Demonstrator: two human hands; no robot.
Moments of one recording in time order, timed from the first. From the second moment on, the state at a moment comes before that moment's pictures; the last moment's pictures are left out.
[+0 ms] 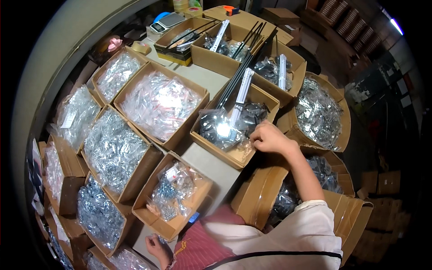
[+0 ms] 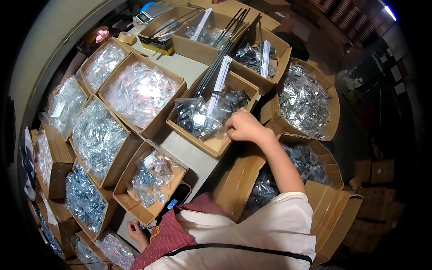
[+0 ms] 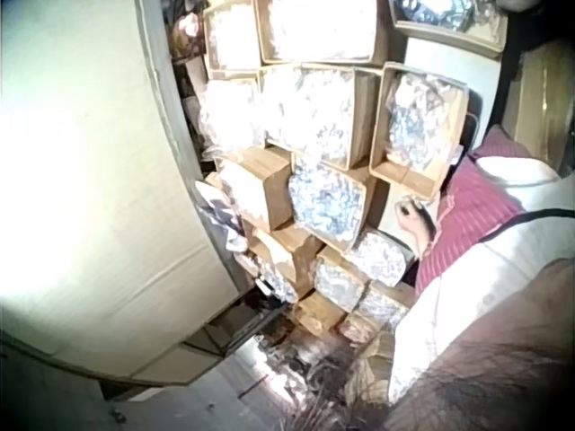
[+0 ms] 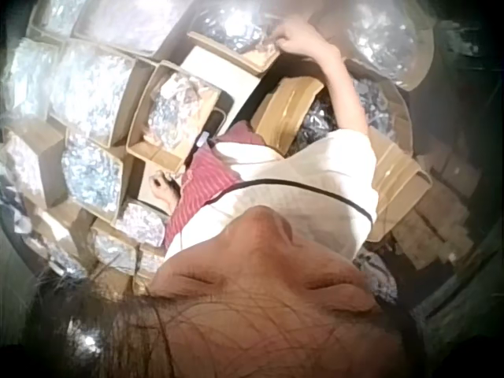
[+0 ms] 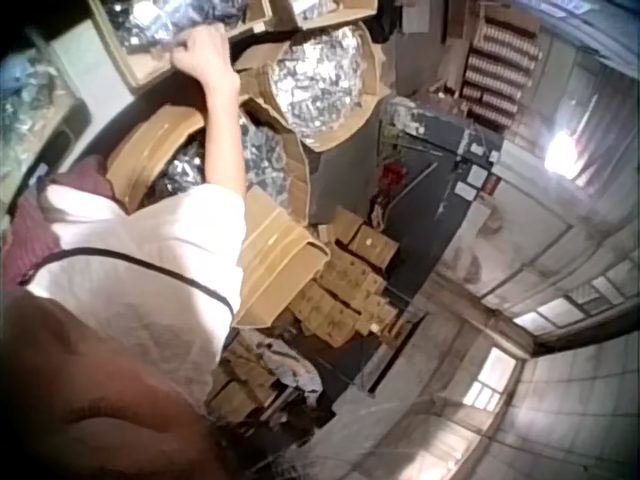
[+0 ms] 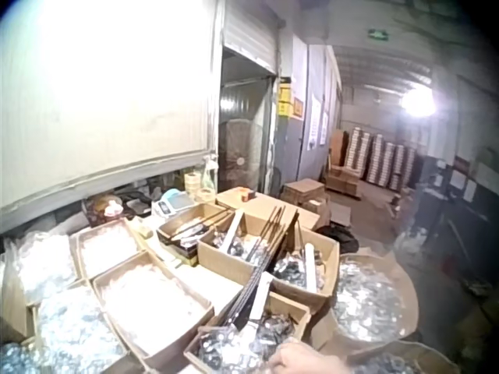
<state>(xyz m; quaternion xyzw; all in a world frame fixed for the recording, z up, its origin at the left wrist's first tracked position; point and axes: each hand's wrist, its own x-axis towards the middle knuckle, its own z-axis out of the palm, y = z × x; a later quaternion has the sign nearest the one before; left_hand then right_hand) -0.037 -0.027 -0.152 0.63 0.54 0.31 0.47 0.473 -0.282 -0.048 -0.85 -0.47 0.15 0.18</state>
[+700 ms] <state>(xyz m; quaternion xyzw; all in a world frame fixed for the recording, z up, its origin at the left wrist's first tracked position) -0.044 -0.024 -0.165 0.65 0.54 0.31 0.44 0.527 -0.301 -0.076 -0.88 -0.46 -0.01 0.08</state>
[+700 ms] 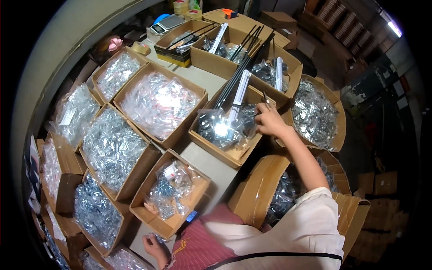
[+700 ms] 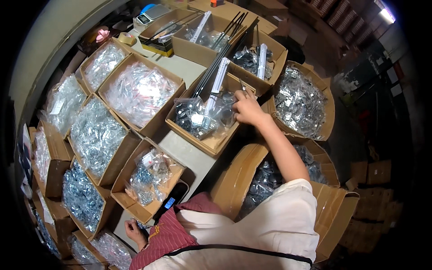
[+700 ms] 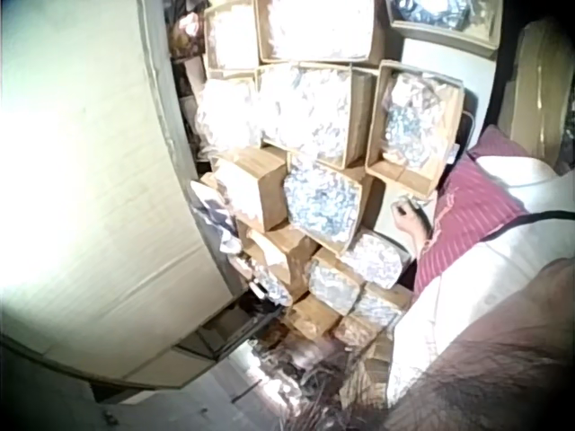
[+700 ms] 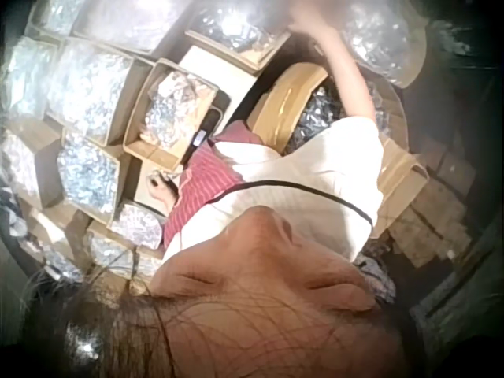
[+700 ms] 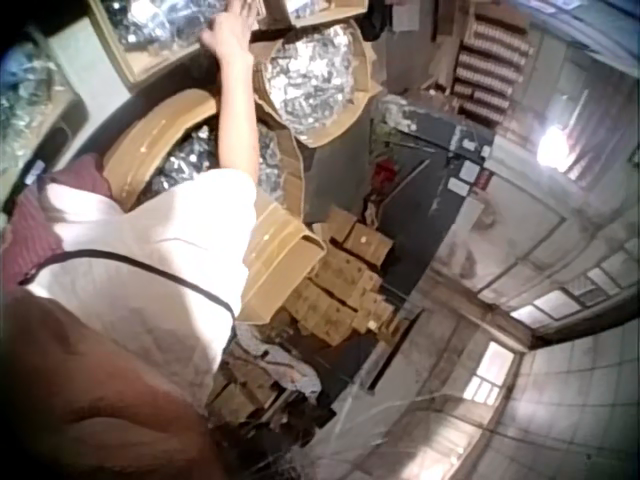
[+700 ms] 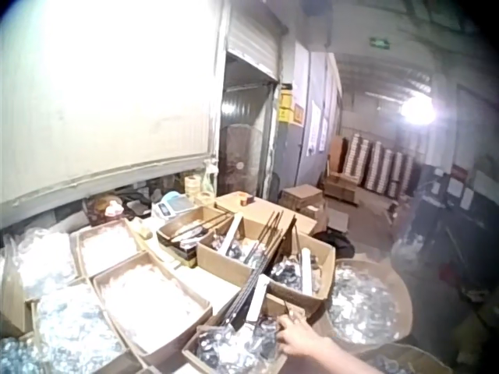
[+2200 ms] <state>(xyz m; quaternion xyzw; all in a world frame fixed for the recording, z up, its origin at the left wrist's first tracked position) -0.043 -0.011 -0.180 0.63 0.58 0.27 0.44 0.582 -0.247 -0.093 -0.83 -0.50 0.14 0.20</state>
